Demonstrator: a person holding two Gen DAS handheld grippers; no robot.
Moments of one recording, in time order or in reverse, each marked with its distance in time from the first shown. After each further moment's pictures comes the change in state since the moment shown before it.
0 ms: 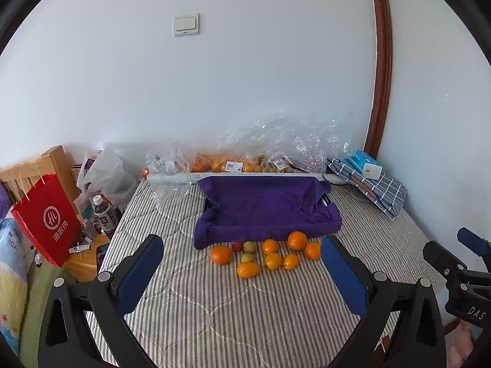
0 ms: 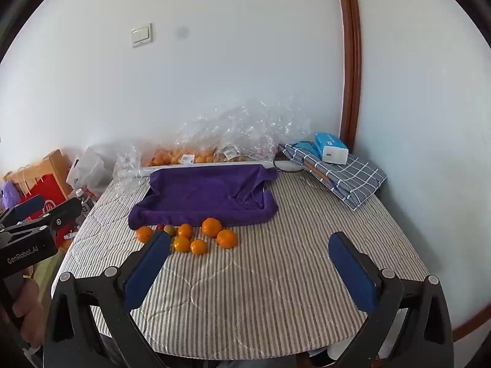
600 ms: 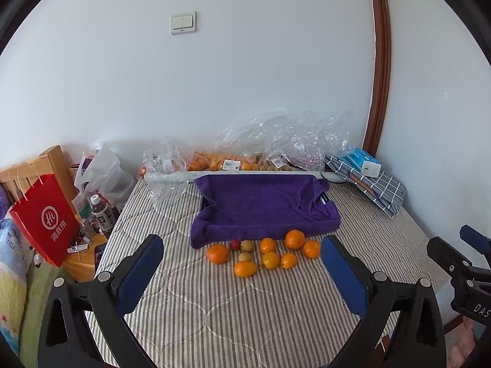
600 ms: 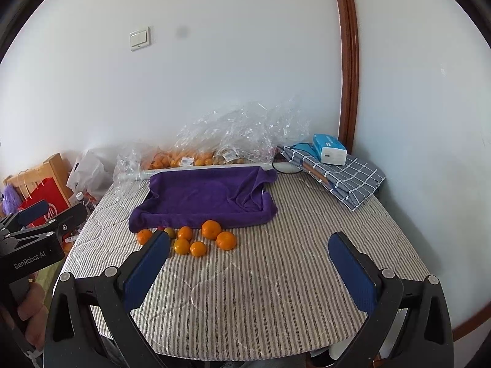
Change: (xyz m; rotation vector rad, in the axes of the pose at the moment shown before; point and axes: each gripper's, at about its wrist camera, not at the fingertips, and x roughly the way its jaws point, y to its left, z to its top) left arm 0.004 -0.005 -0.006 0.003 0.002 -0.003; right arm 0.000 -0.004 0.001 0.010 -0.005 0.001
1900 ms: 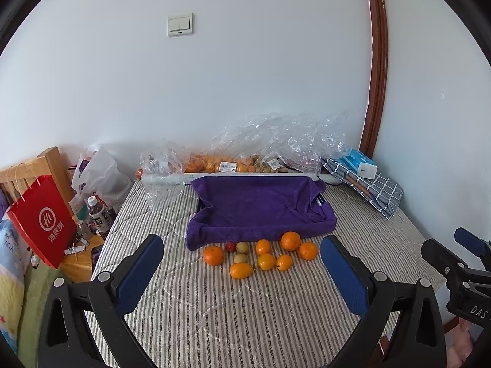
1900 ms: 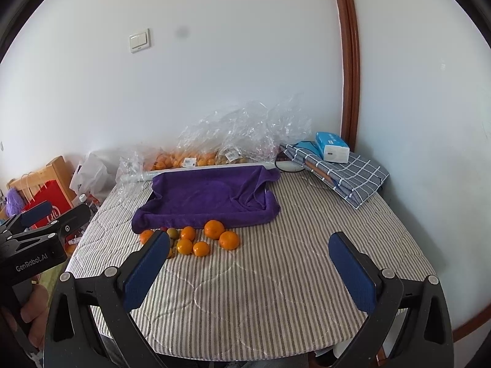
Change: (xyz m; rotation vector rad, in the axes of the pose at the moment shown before) left arm -0.002 -0.003 -0.003 0.001 -0.013 -0.017; right arm 0.002 -0.003 -0.002 0.018 0.000 0.019
